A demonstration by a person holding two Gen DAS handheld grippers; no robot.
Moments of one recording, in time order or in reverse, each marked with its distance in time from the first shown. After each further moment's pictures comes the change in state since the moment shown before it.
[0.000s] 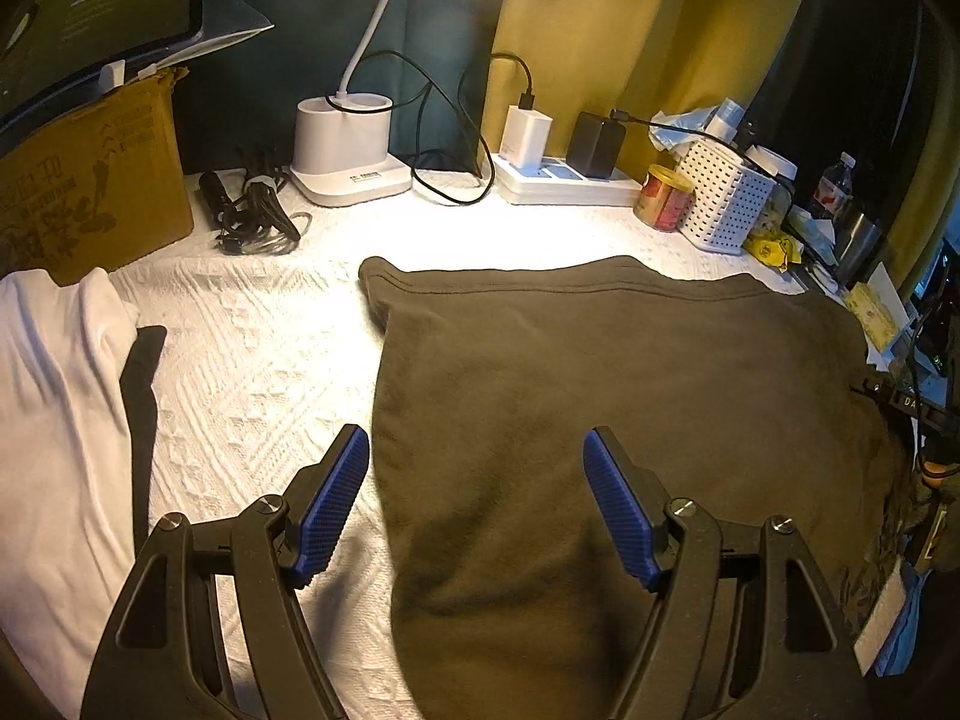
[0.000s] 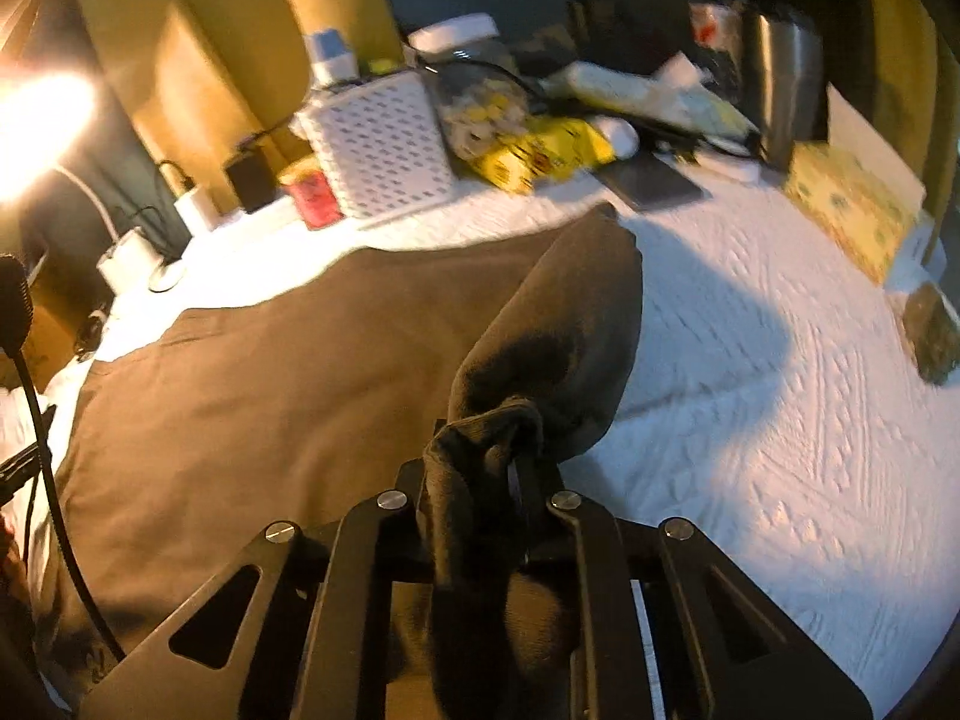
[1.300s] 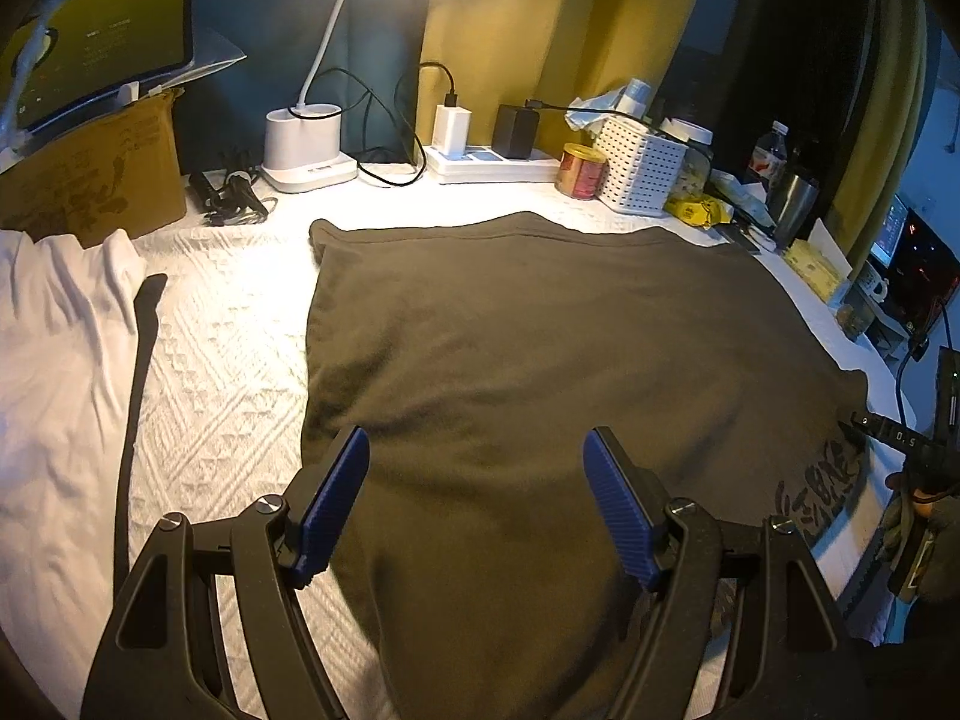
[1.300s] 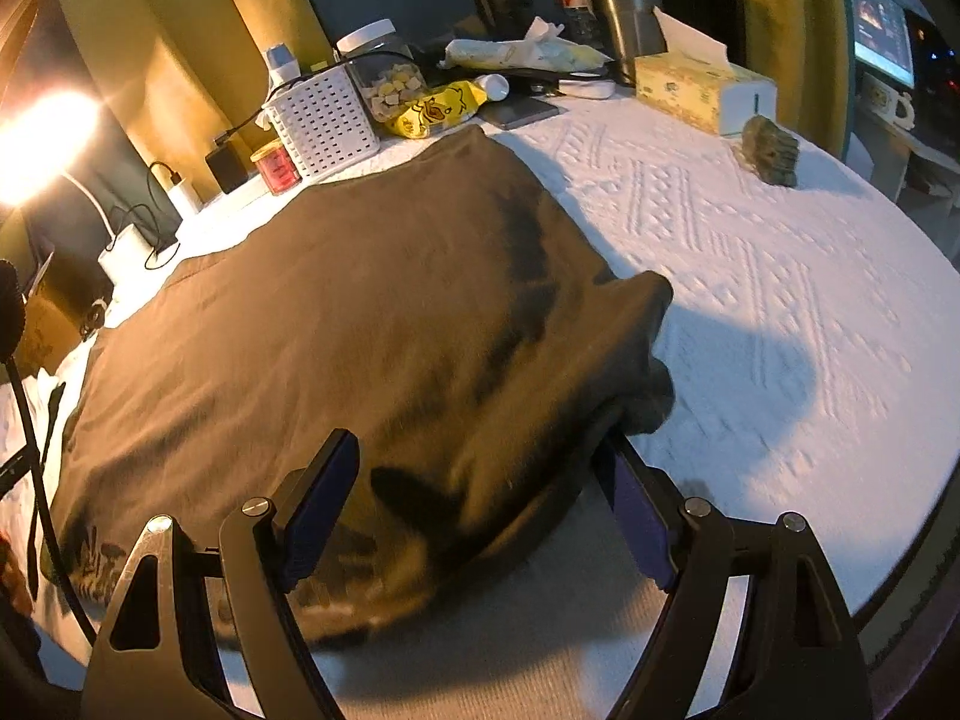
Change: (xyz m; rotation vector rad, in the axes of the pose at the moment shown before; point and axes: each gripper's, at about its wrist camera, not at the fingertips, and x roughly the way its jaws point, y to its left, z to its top) left arm -0.054 -0.049 -0.055 0.048 -0.014 -0.038; right arm -0.079 -0.042 -0.098 0.142 0.008 -0.060
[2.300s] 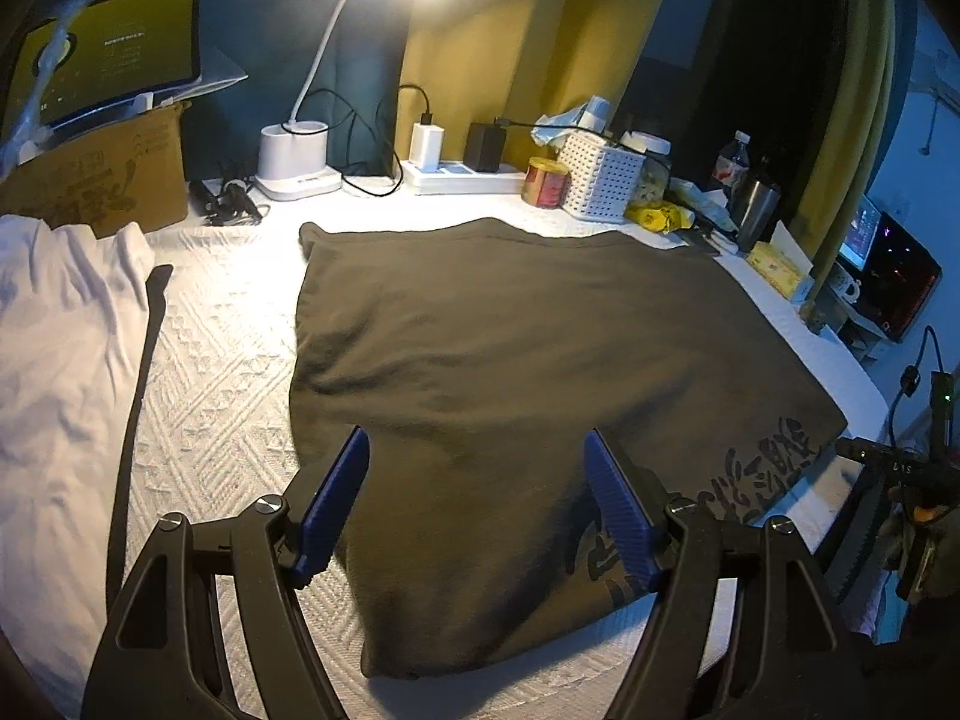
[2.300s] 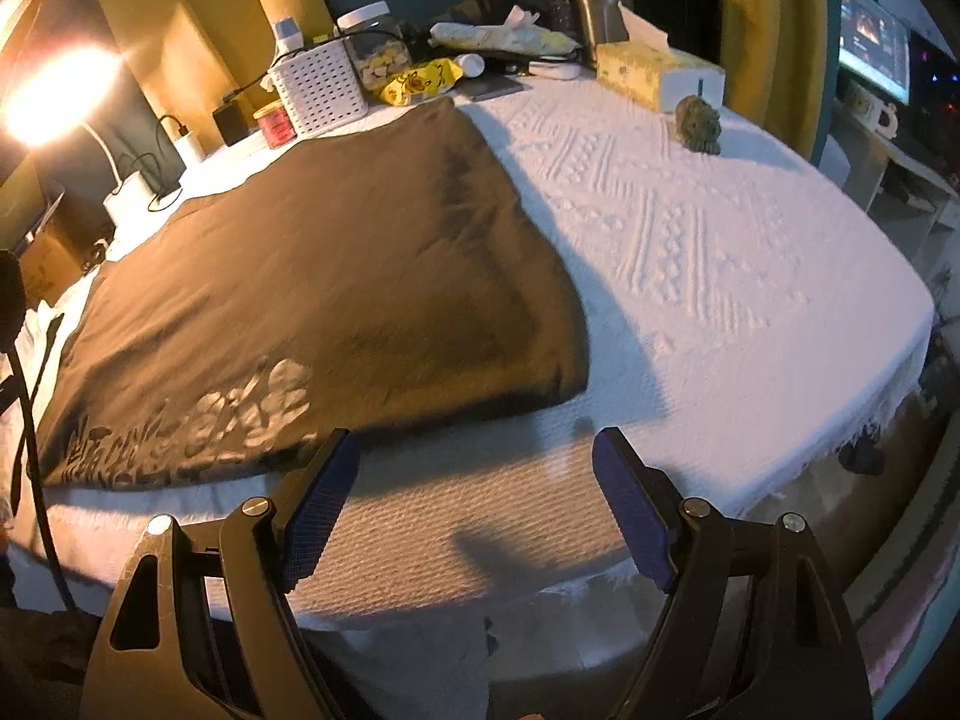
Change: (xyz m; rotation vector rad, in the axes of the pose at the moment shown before) left arm -0.034 -0.013 -0.027 0.009 -0.044 -0.046; right arm -0.051 -0.031 -0.043 -0.068 0.066 -0.040
